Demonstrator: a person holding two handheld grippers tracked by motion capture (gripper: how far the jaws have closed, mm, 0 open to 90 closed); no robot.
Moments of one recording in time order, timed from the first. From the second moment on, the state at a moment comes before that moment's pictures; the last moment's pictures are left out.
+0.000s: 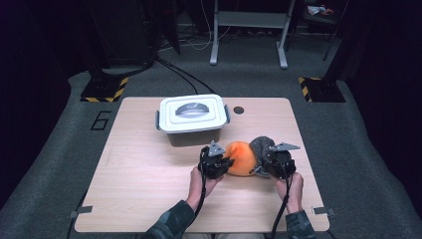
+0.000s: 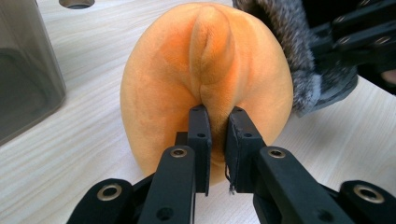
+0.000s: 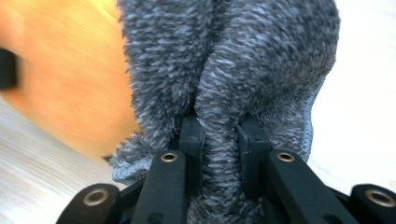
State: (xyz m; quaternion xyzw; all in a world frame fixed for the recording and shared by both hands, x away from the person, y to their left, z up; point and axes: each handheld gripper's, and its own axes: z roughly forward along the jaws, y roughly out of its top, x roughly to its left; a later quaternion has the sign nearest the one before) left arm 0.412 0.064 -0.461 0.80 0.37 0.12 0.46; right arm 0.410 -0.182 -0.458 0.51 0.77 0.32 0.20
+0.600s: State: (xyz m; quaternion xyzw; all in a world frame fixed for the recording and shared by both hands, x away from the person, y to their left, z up) left arm 0.412 0.066 -0.461 0.80 0.37 0.11 0.46; right arm 0.412 -0.199 -0.458 0.54 0.76 0.31 0.20
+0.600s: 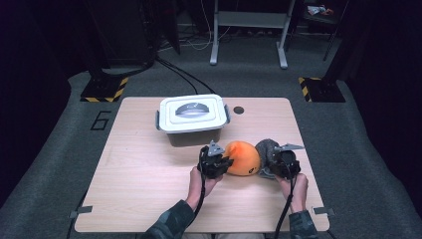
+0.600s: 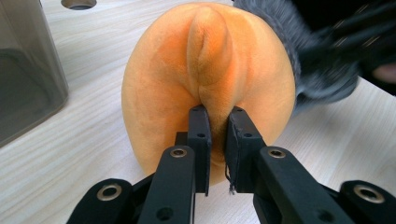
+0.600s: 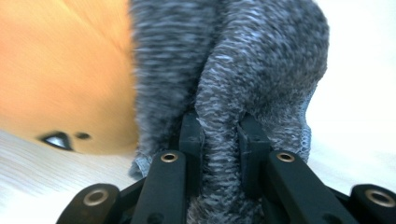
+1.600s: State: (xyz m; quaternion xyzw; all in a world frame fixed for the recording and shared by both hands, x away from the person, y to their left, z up) left arm 0.412 0.083 -0.468 0.78 0.39 0.12 0.47; right arm 0.411 -0.158 -0.434 0.47 0.78 0.34 0.23
